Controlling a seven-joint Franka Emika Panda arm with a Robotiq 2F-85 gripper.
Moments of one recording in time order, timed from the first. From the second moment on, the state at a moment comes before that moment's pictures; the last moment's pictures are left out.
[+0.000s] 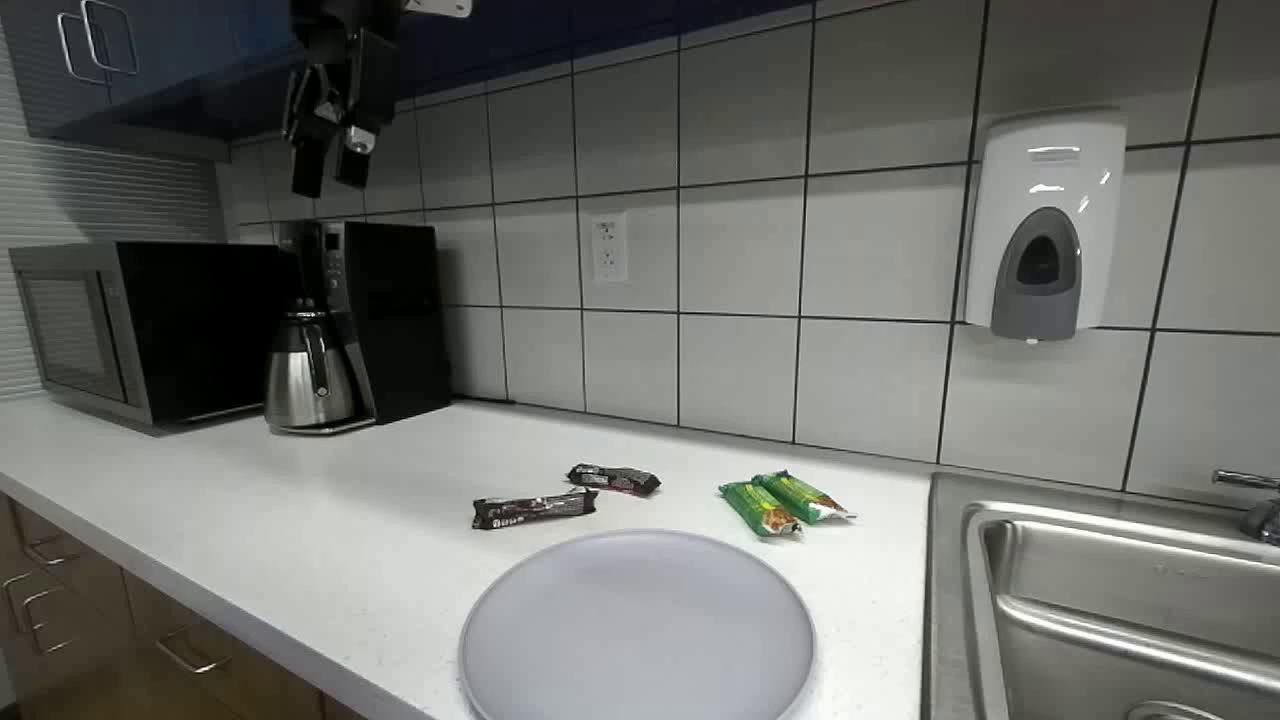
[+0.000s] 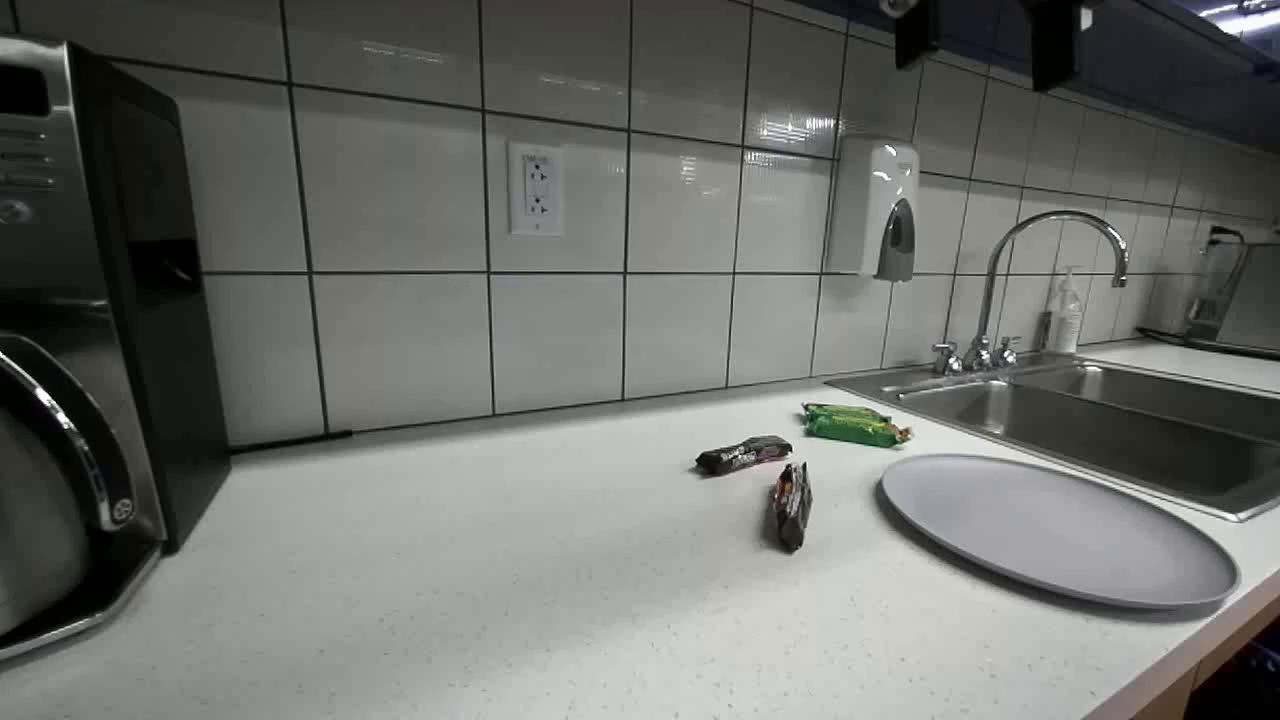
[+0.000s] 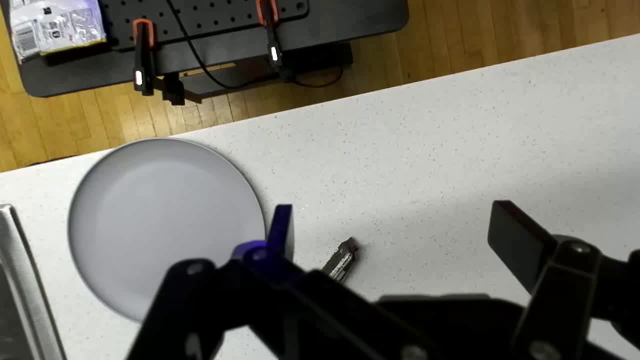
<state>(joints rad) 0.08 -0.36 0.18 -2.12 0.15 1.57 0.35</state>
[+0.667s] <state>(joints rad) 0.08 -0.36 0.18 -2.13 0.15 1.57 0.35</state>
